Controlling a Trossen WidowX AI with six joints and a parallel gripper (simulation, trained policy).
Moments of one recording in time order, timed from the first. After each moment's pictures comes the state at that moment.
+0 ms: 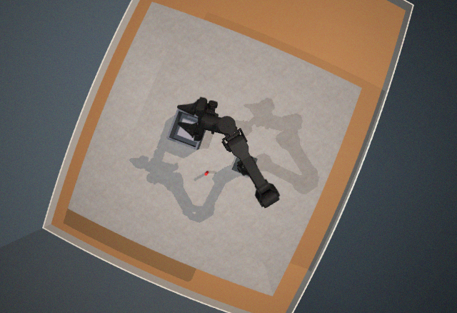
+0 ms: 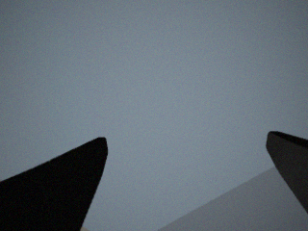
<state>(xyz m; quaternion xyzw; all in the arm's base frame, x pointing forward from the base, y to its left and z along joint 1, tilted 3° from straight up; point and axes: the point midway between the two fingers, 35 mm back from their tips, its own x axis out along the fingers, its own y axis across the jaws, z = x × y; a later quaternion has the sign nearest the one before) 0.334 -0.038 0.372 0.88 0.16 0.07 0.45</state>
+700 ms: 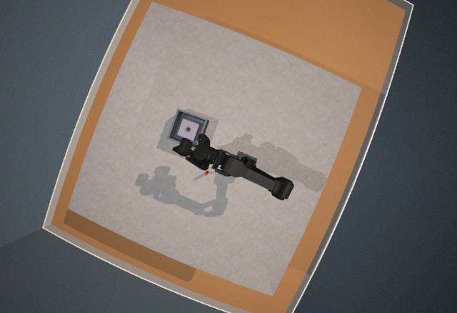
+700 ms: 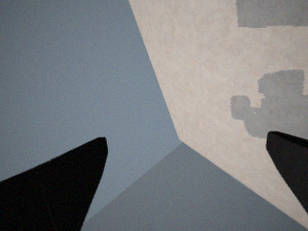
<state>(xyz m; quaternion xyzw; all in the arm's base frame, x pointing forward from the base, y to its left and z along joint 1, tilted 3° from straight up) 0.271 0.090 0.269 0.75 0.36 -0.09 0.55</state>
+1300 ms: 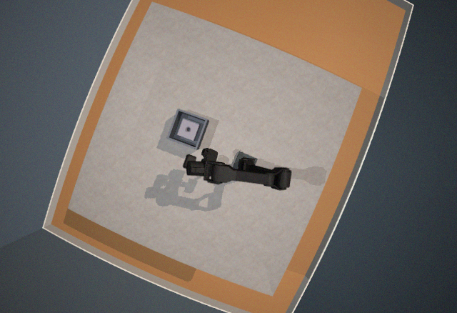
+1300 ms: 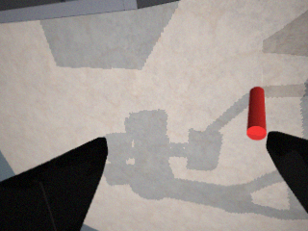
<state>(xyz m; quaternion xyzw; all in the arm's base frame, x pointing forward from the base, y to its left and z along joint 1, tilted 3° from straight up) 0.190 0.116 0.157 0.57 0.52 -0.29 0.56</state>
